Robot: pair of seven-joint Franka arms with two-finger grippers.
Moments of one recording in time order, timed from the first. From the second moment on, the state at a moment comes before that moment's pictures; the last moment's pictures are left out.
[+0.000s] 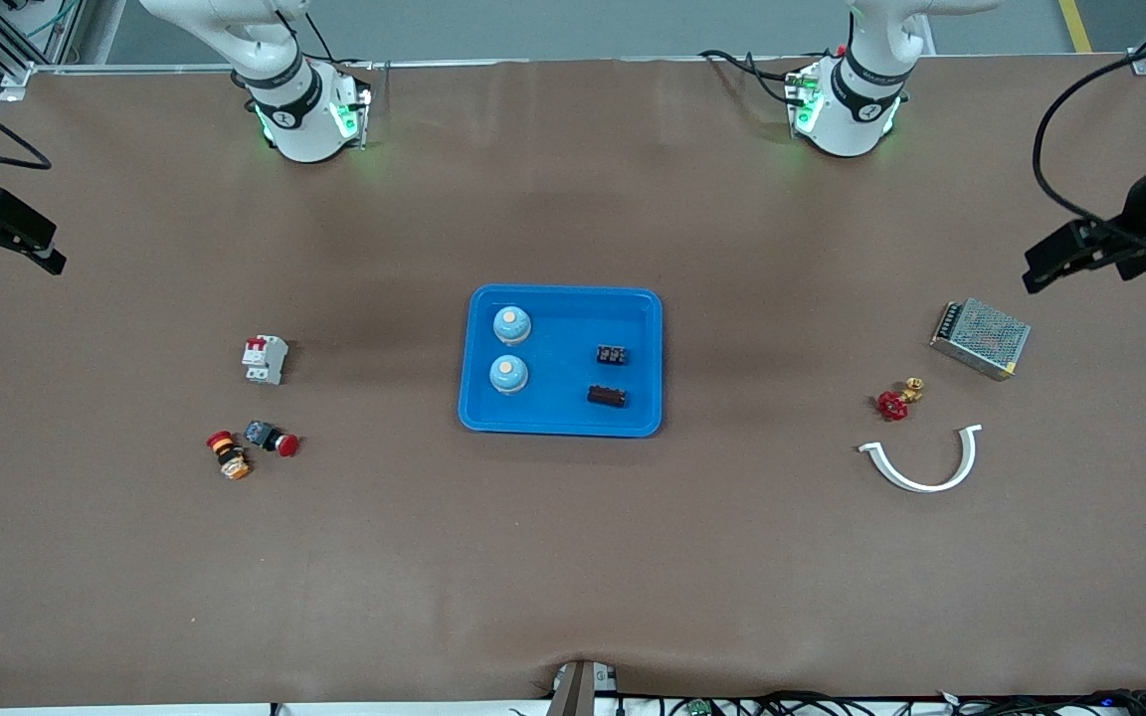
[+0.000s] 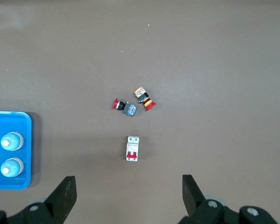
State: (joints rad) left arm -0.04 0.06 -0.05 -1.41 0.02 1.49 -0.17; right arm -0.02 -0.09 -0.04 -1.66 0.02 1.68 -0.06
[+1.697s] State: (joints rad) left arm -0.08 -0.01 -0.05 -1.42 0.01 1.42 -0.13; right arm -0.03 -0.09 -0.04 -1.66 0.02 1.68 -0.05
